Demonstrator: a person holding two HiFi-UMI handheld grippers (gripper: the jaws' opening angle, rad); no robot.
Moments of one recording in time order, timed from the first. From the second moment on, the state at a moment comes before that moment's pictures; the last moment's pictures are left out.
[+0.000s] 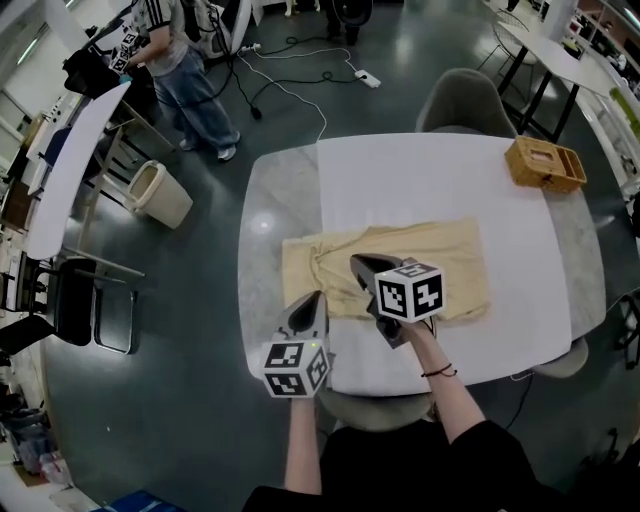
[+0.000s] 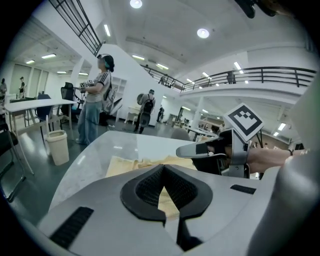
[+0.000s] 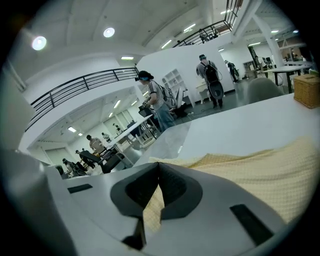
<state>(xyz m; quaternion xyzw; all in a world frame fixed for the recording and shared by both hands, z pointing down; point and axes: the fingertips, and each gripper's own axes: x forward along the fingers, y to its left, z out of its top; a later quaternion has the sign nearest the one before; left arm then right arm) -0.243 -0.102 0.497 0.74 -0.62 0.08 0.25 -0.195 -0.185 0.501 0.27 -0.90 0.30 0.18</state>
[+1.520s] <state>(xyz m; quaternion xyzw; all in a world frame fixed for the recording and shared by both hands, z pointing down) -0.068 -0.179 0.518 0.81 -0.52 0.14 0.24 0.103 -0.267 0.554 0.46 -0.81 0.32 0.20</state>
